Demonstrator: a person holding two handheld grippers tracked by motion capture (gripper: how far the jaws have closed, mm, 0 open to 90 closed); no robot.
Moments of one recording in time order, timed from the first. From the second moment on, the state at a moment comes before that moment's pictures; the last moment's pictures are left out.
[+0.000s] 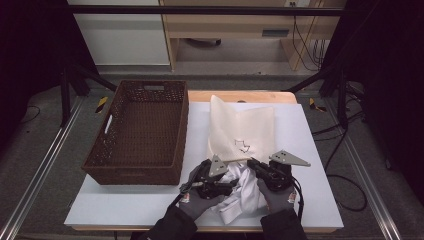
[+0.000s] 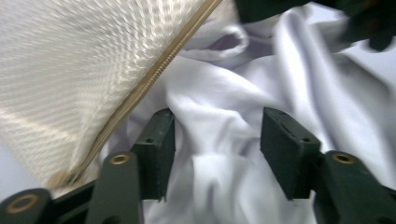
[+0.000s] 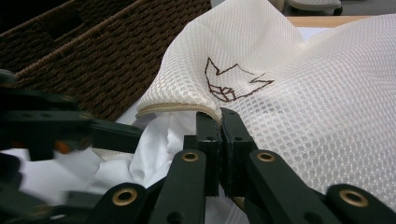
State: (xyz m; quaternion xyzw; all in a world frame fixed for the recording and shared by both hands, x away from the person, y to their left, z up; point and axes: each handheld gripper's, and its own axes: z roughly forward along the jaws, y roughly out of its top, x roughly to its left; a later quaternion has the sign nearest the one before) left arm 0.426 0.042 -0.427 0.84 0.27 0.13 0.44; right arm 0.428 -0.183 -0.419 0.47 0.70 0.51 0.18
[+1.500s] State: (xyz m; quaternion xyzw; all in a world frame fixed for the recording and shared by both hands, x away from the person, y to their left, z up) left arm 0.429 0.035 -0.436 0.85 0.27 0.12 0.43; right arm 0.428 -0.187 -0.416 0.47 0.70 0.52 0.18
